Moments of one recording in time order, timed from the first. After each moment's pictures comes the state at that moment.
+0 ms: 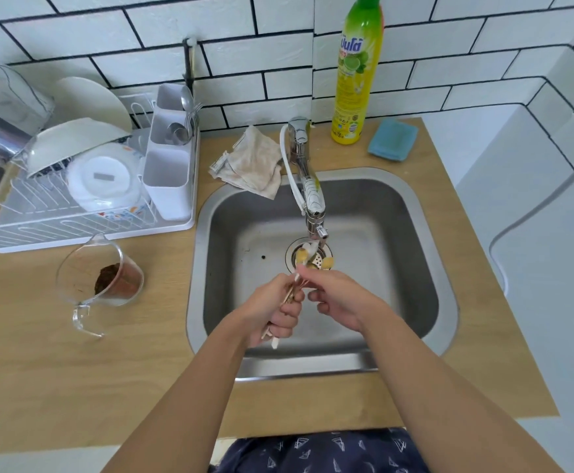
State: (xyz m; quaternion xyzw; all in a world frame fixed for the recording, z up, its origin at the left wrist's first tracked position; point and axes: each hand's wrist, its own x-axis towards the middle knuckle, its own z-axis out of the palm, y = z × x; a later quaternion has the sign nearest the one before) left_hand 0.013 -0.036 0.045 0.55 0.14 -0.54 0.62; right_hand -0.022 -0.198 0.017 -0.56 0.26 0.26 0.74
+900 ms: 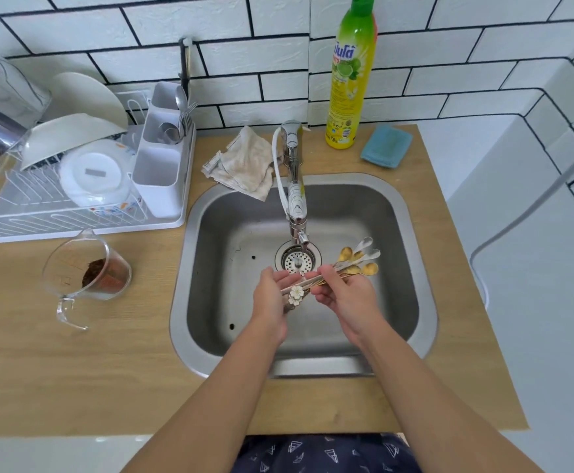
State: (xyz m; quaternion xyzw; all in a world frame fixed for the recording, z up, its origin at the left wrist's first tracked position) left_hand 0.000 -0.097 0.028 0.54 0.32 -0.26 0.73; right_hand -0.051 -0.220 0.027 -0.51 0.28 0.01 0.81
